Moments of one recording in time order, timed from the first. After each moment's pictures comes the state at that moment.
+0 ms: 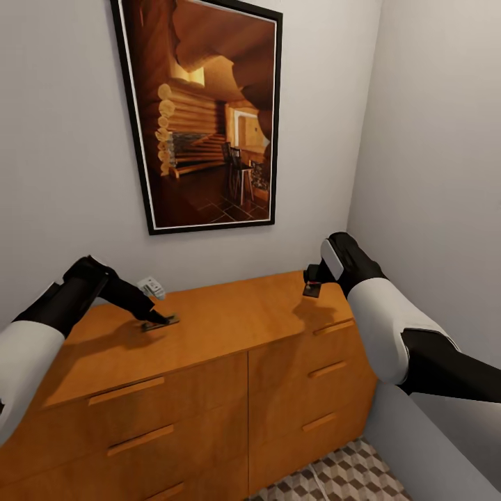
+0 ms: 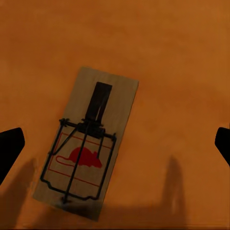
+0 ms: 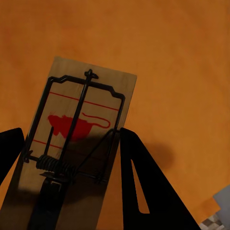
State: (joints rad) left arm -1.12 0.36 -0.29 -0.83 -0.52 0.72 -1.34; right arm -1.35 0.10 -0.15 -0.47 -0.03 1.04 -0.30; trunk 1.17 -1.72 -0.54
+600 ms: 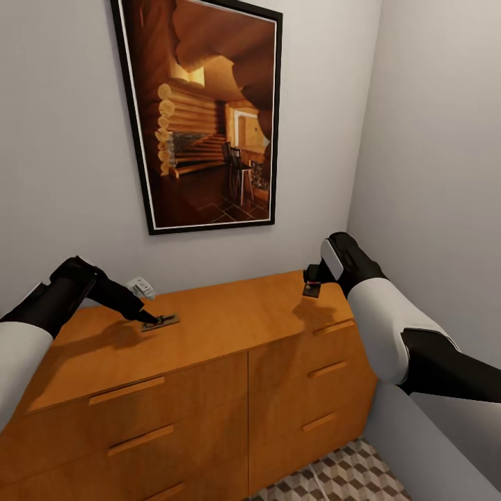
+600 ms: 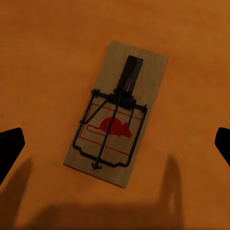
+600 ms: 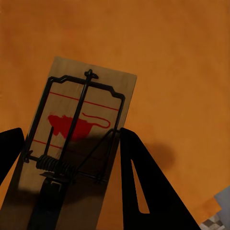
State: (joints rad) left arm -1.12 0.40 -0.28 -0.81 -0.52 0.71 -1.33; right arm -1.35 0.10 -0.15 -0.47 -0.03 1.04 -0.30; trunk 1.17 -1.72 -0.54
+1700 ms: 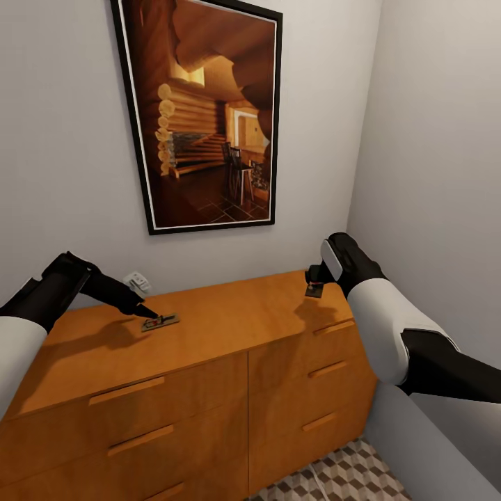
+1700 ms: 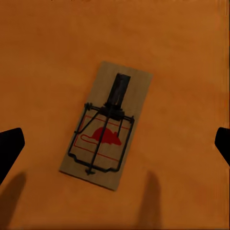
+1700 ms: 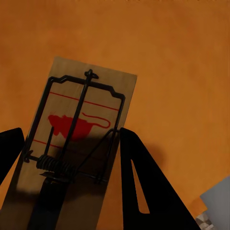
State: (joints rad) left arm -1.15 0.42 -0.27 -0.78 -0.45 0.70 -1.37; right arm -1.35 0.10 -0.15 -0.47 0.00 1.04 -0.30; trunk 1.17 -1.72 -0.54
